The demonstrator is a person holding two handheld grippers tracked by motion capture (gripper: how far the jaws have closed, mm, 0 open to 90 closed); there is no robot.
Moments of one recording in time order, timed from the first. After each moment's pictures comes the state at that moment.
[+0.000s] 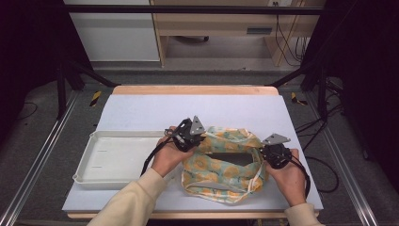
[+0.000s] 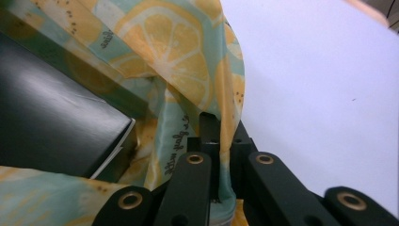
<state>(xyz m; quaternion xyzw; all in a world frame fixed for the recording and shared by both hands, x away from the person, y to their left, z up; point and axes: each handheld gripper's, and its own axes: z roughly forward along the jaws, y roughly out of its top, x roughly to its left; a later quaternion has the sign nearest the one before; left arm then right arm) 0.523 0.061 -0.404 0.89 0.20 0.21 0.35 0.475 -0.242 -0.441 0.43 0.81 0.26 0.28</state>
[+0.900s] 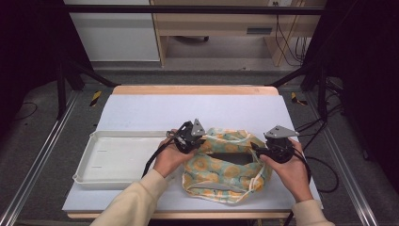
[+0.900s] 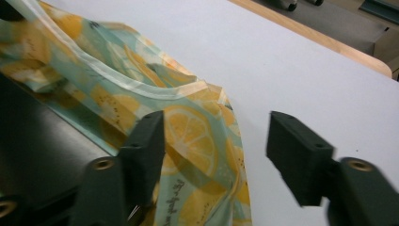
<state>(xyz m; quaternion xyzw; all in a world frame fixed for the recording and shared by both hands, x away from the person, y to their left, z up) 0.526 0.063 -0.417 0.90 0.20 0.19 0.34 0.484 -0.242 -0.416 0.41 0.80 0.35 0.28</state>
